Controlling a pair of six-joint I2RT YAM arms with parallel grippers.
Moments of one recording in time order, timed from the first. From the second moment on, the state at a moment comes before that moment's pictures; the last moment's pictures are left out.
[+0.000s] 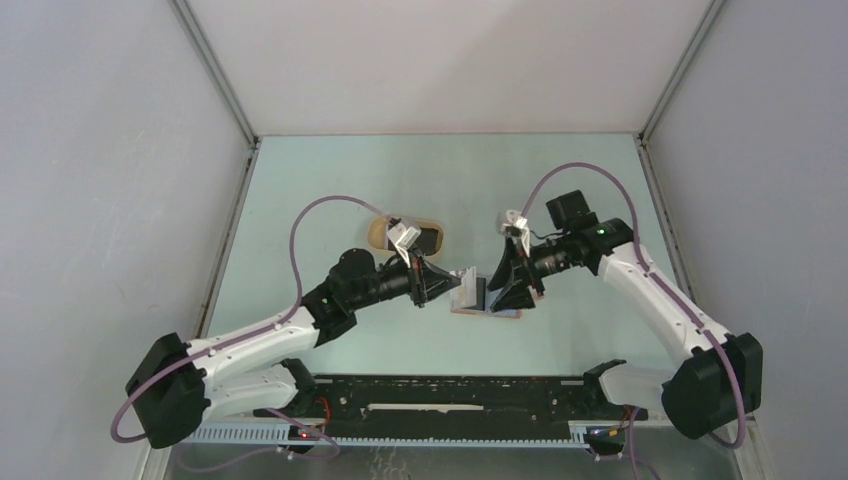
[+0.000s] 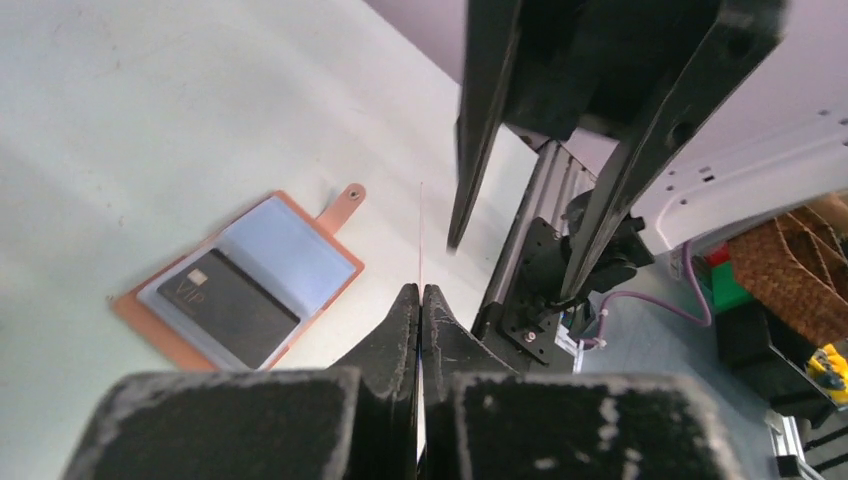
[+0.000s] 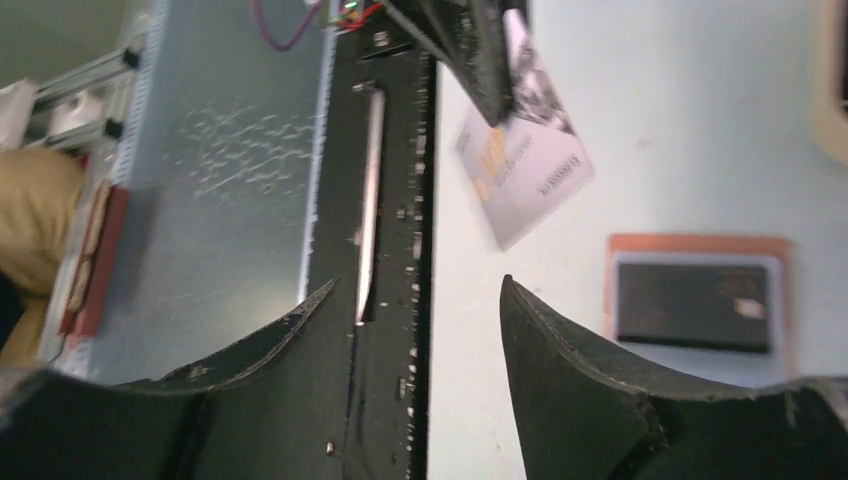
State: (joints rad) left arm -0.87 1.04 0.55 0.42 0.33 -0.52; right arm 0.40 1.25 1.02 -0.92 -1.18 -0.67
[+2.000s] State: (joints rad) left arm -0.73 1.80 0.64 0.97 0.49 -0.79; right arm 0.20 1.75 1.07 -0.89 -0.39 -0.49
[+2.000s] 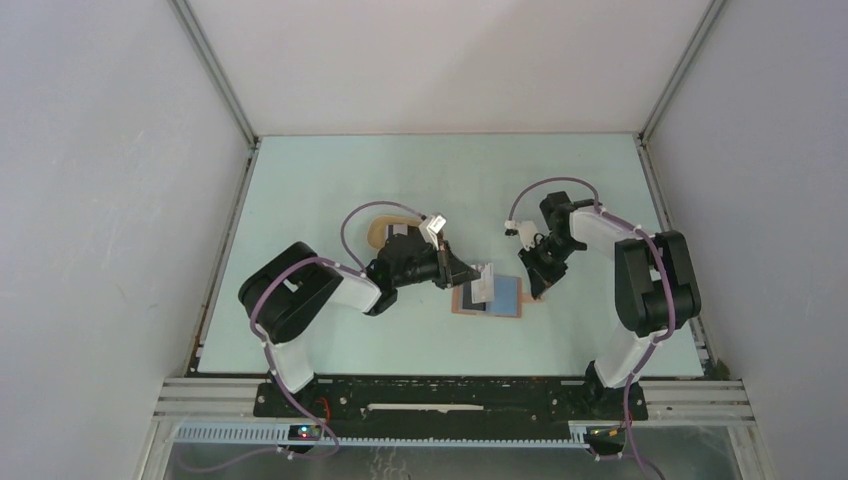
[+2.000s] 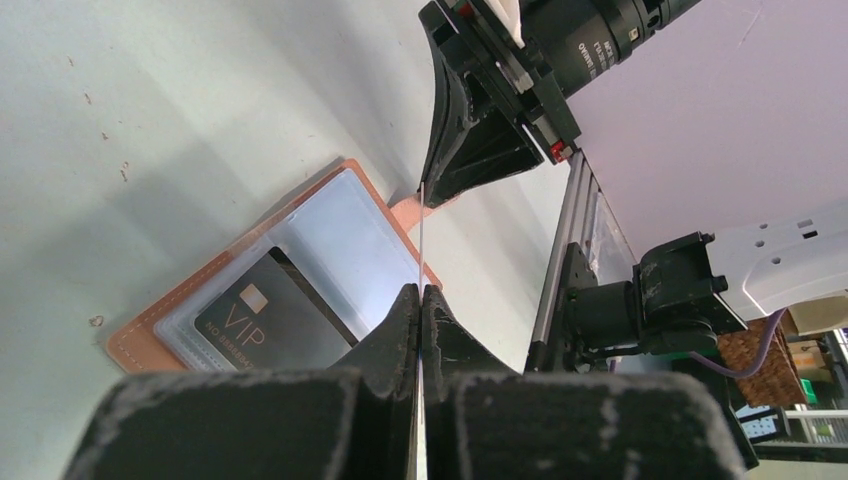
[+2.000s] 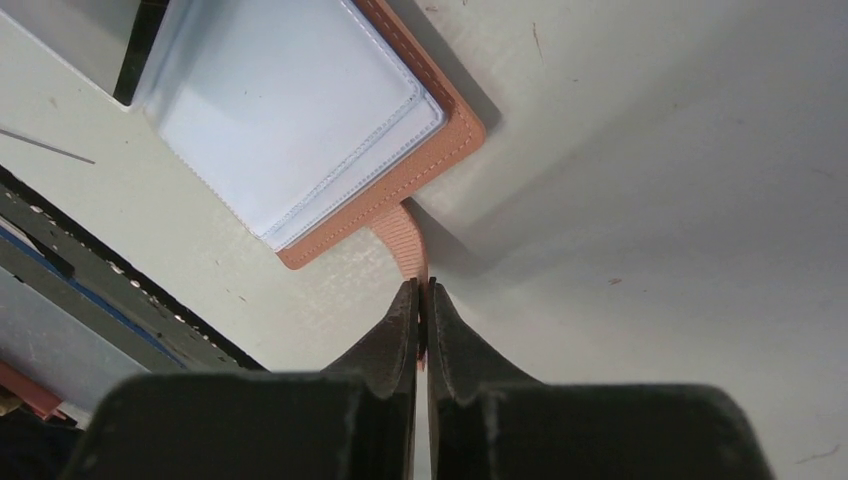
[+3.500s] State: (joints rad) left arm -0.82 1.97 0.62 1.14 0.17 -1.11; right arm 0.12 1.74 1.04 -0.76 -0.75 -0.38
